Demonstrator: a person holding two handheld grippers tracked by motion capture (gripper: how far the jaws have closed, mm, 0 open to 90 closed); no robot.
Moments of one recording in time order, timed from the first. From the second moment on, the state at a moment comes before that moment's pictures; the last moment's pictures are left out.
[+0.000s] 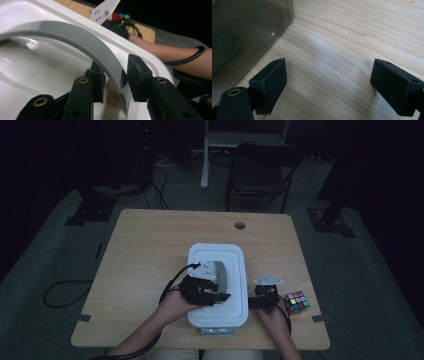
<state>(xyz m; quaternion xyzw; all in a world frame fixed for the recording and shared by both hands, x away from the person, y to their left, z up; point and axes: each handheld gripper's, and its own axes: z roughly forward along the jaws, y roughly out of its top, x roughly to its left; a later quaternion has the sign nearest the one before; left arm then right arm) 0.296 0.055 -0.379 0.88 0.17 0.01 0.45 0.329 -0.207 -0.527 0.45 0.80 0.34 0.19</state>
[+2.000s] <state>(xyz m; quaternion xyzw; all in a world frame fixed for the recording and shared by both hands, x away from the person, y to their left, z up) 0.300 0.228 -0.361 0.83 0.26 0.03 0.50 0.329 -0.207 -0.527 0.46 0.80 0.34 0.19</state>
